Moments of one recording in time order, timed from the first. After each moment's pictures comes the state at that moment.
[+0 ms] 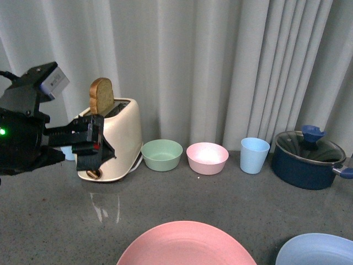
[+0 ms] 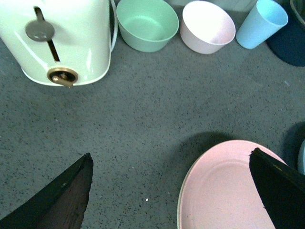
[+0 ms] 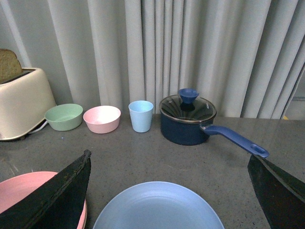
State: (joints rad) left arm -0.16 1.63 0.85 0.22 0.17 -0.11; right arm 0.00 0.00 0.01 0.00 0.00 0.00
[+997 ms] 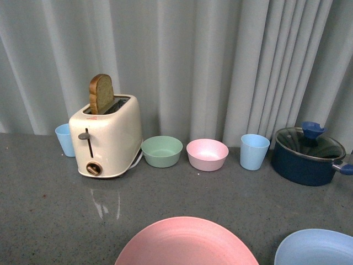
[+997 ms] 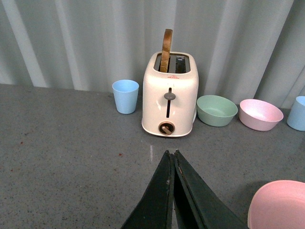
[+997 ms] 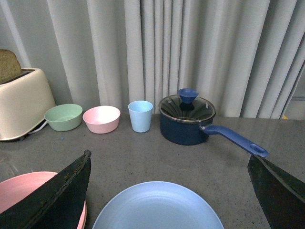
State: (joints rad) left arm 0.00 0.94 0.05 0.88 0.00 -0.01; right arm 0.00 0.00 0.01 0.00 0.00 0.00
